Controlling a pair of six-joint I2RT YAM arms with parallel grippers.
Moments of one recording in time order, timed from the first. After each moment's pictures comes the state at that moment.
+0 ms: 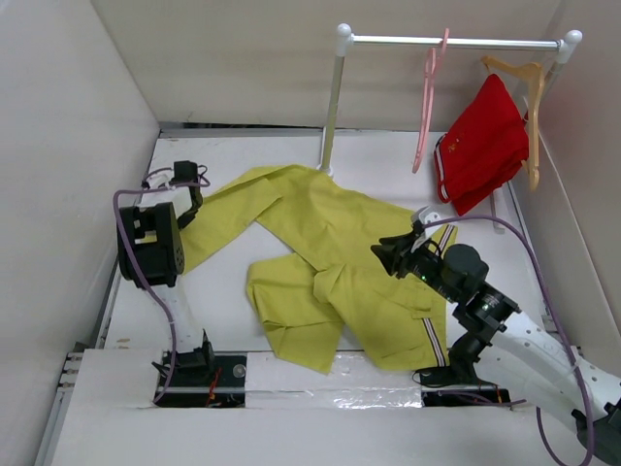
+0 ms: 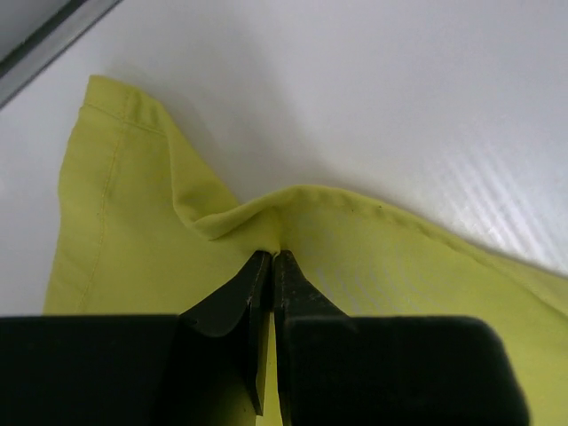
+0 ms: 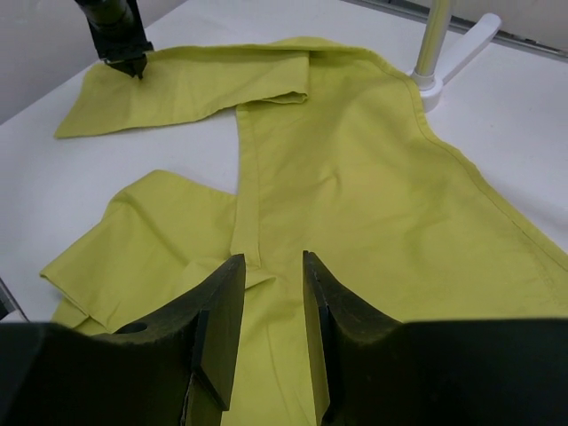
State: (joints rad) left arm 0.11 1.92 1.22 -0.47 -0.62 -0.73; right arm 0.72 0.65 0.51 0.05 0.00 0.14
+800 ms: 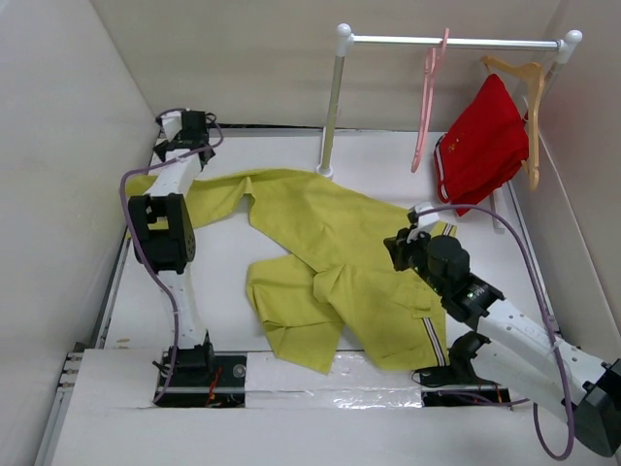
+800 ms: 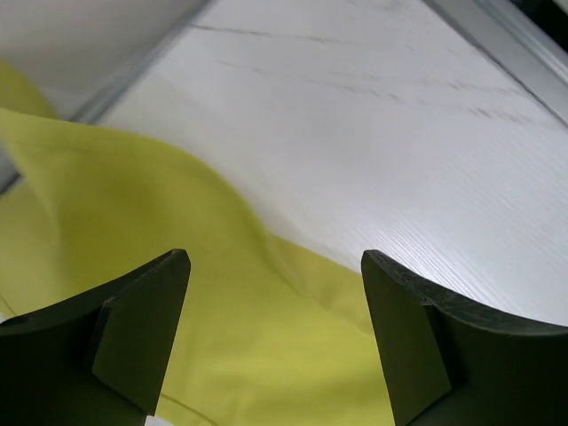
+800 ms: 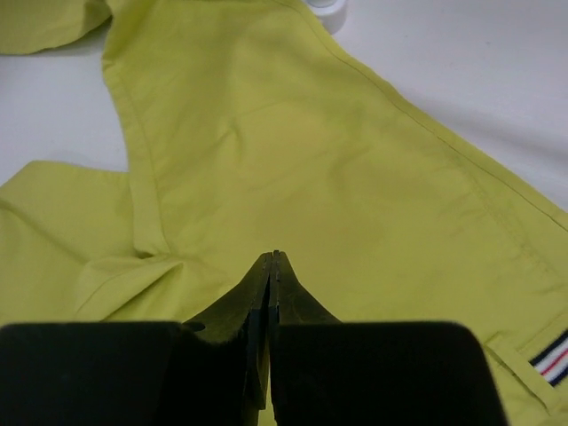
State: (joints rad) left arm 0.05 2.10 1.77 -0.45 -0.57 -0.50; right arm 0.66 0.79 0.48 0.06 0.16 0.18
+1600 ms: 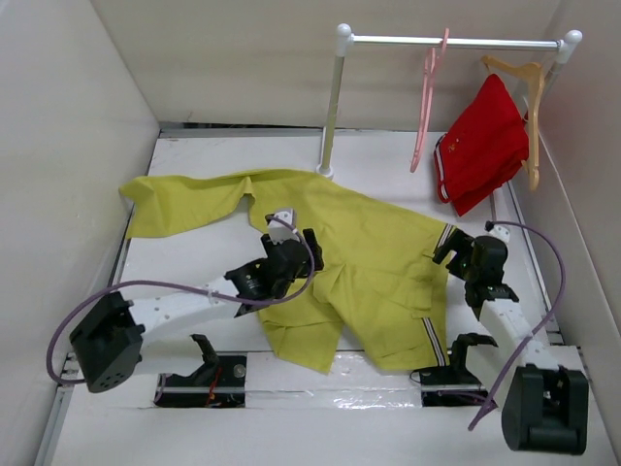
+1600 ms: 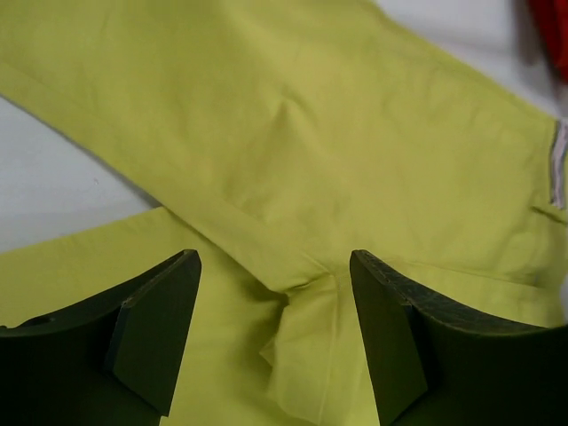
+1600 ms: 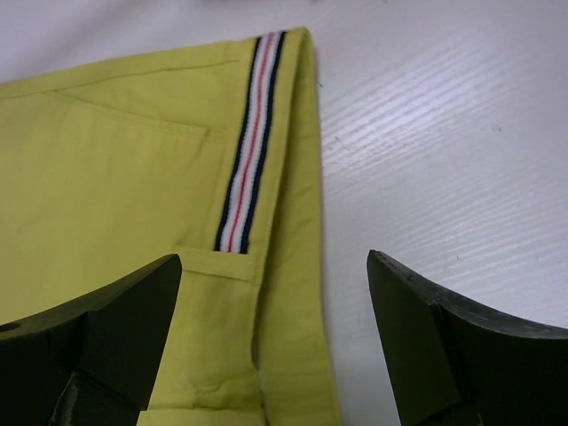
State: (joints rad) left arm -0.96 1.22 0.64 -0.02 -0.58 -0.76; right arm -0.07 0.84 0.30 0.00 0.06 0.44
